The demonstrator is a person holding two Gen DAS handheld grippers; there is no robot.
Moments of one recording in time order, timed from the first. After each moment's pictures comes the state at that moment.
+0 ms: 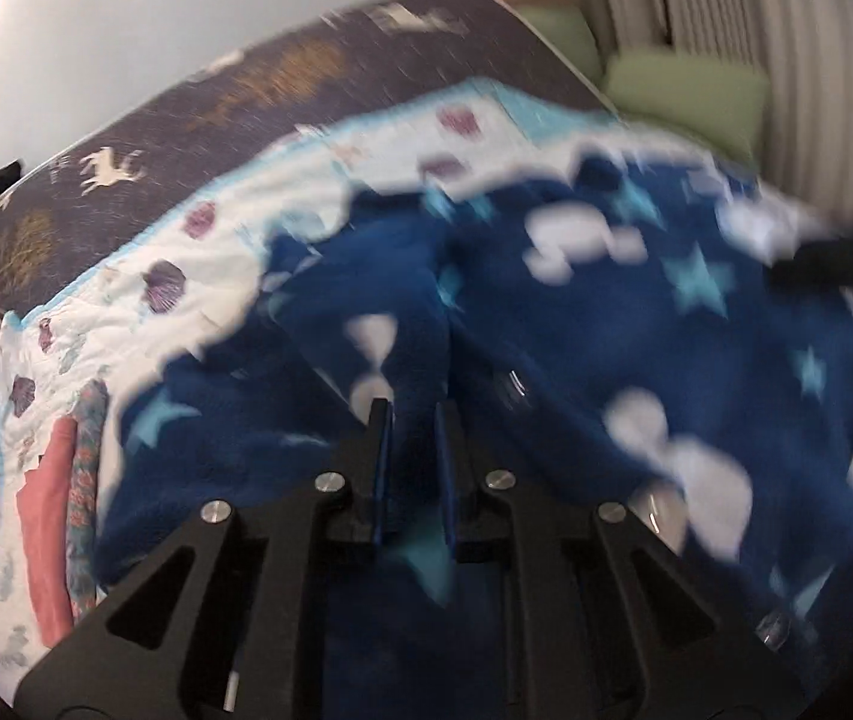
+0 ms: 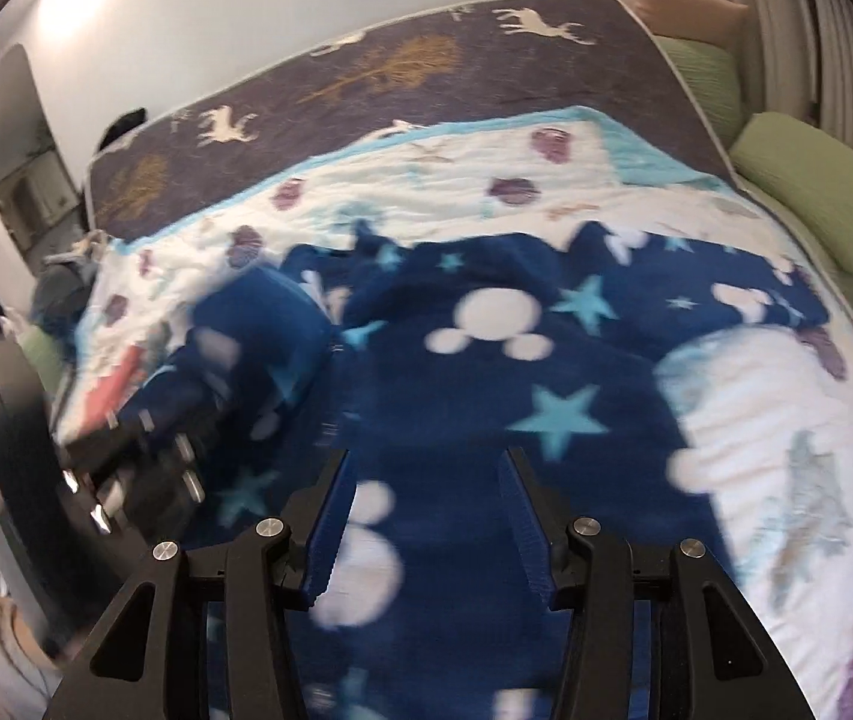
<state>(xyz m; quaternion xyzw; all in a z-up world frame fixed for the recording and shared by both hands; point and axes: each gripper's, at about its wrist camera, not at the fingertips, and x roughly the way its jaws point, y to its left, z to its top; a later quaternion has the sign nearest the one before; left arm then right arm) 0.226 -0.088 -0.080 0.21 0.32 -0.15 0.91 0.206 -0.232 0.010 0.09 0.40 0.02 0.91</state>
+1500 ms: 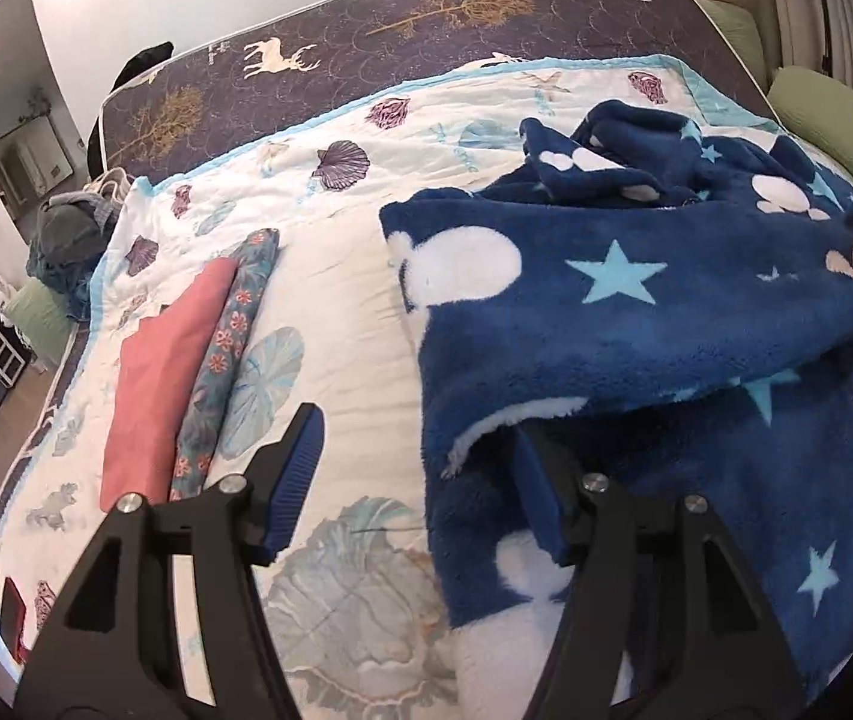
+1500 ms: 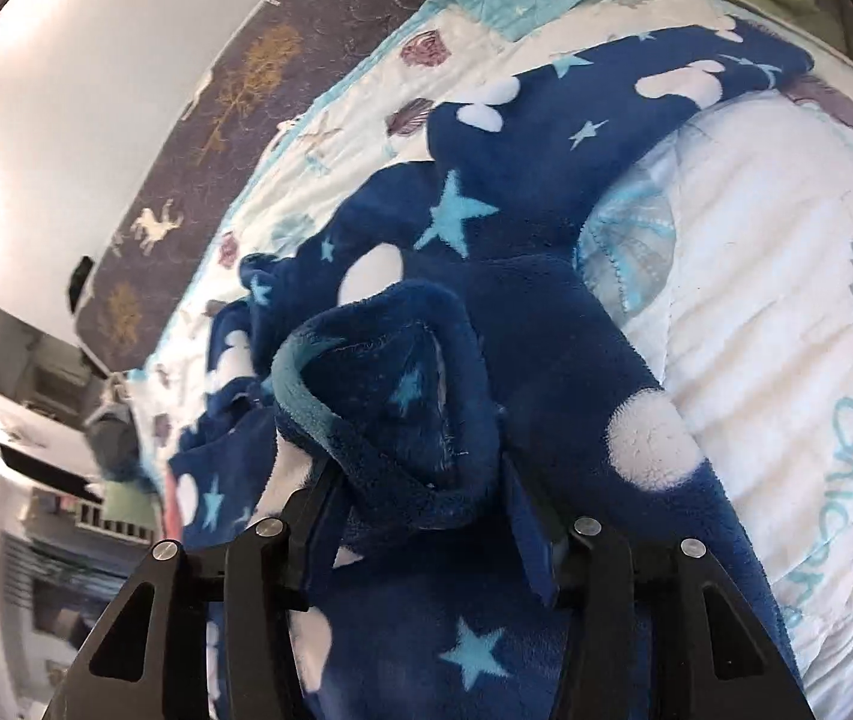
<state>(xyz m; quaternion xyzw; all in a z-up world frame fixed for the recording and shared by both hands) 0.235 0.042 -0.088 0.12 0.36 0.03 0.92 0.243 -0.338 -0.068 0.35 0.44 0.04 0.82</state>
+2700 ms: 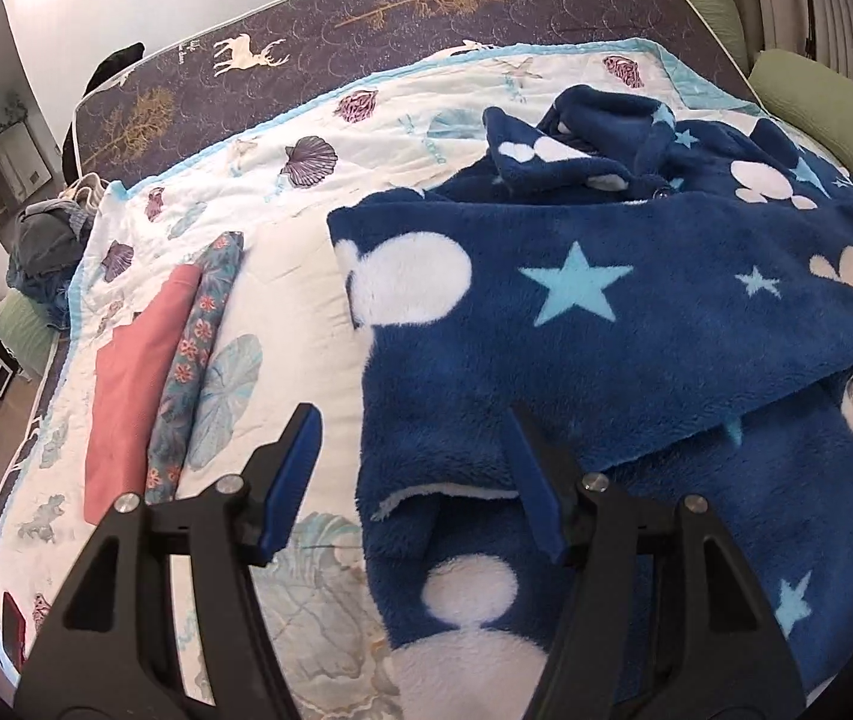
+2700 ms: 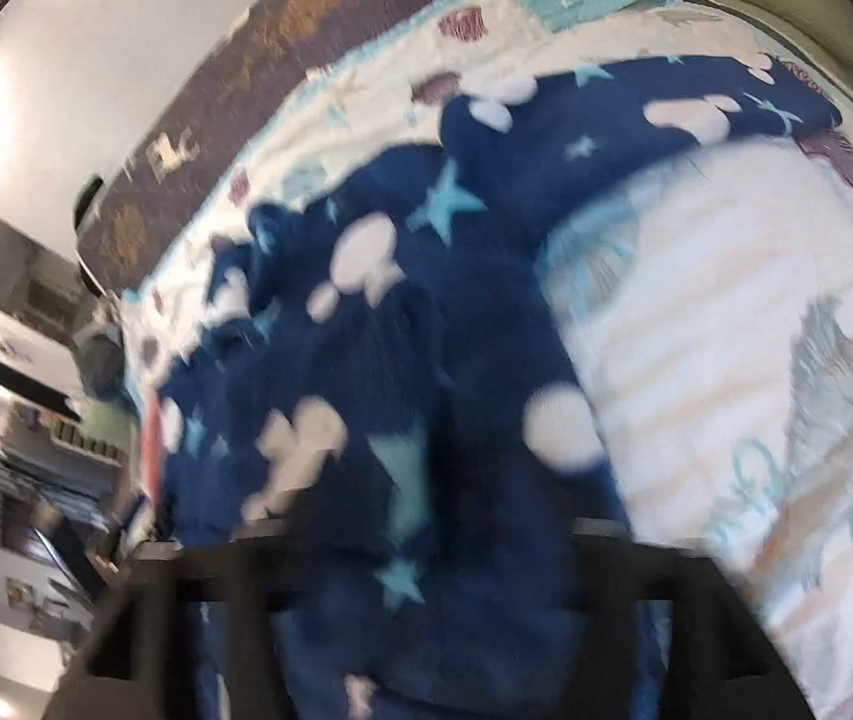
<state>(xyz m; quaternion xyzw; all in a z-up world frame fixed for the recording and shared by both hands) 0.244 0.019 -0.093 0.13 0.38 0.01 0.92 0.238 -0.358 -0.056 0.29 0.48 0.08 0.83</state>
